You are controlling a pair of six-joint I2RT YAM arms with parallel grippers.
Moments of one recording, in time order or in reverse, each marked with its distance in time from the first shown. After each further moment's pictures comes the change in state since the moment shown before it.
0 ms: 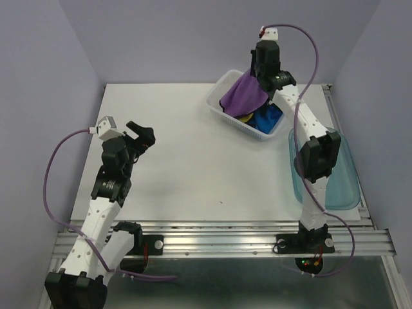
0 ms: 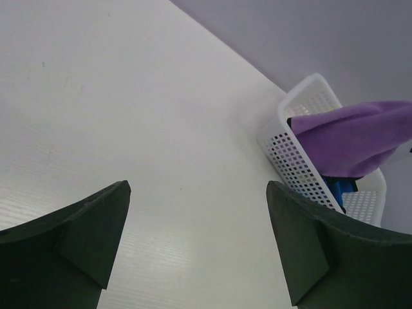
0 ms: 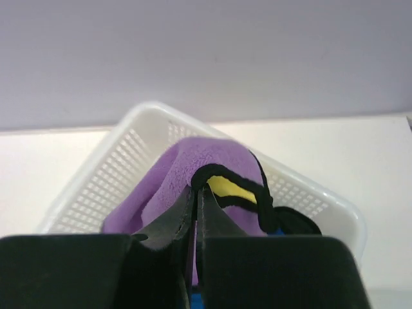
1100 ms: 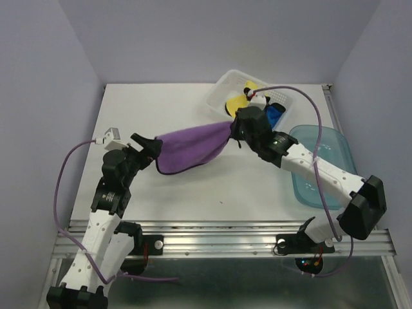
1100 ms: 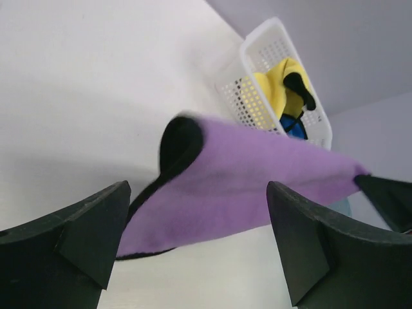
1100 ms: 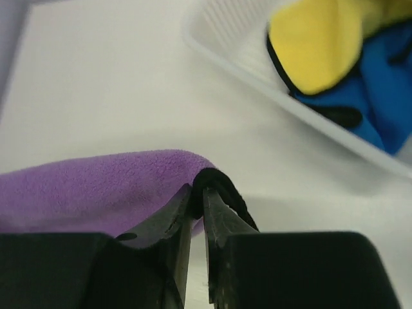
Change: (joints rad) left arm 0.000 -0.156 -0.085 -0.038 0.195 -0.128; right arm 0.401 -0.728 -0.804 0.137 -0.039 0.378
